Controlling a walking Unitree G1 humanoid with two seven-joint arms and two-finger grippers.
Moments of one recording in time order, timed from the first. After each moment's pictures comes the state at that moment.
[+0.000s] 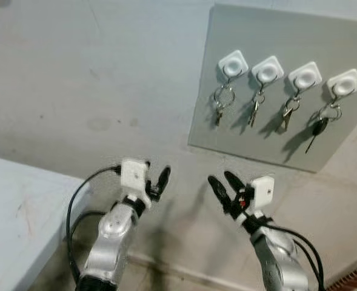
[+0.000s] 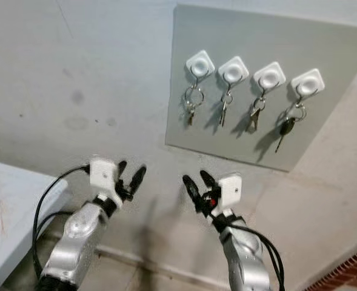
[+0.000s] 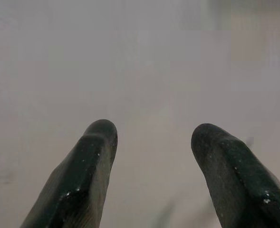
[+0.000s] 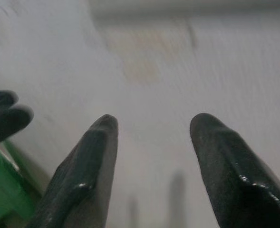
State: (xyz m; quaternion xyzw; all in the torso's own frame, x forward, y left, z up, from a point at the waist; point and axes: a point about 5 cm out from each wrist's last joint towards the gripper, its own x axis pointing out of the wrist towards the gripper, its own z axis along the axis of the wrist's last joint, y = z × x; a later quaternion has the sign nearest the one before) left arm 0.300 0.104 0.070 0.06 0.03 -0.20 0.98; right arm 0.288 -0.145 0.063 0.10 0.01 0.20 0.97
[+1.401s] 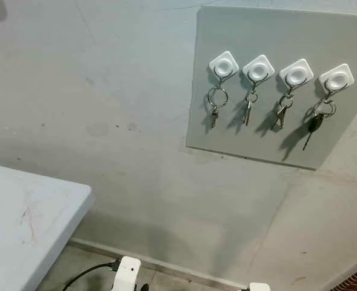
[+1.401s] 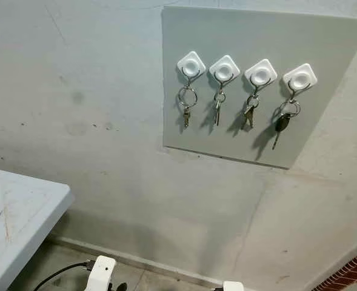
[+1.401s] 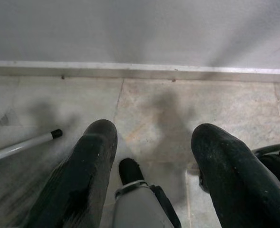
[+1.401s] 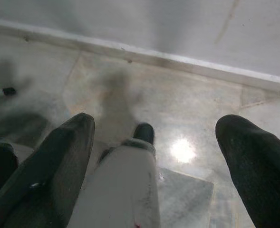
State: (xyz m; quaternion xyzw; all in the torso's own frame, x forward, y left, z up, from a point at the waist) left arm 0.192 0.138 -0.080 0.03 0.43 -0.12 0.90; right arm 0.150 -0.174 -0.097 0.03 0.46 0.01 0.89
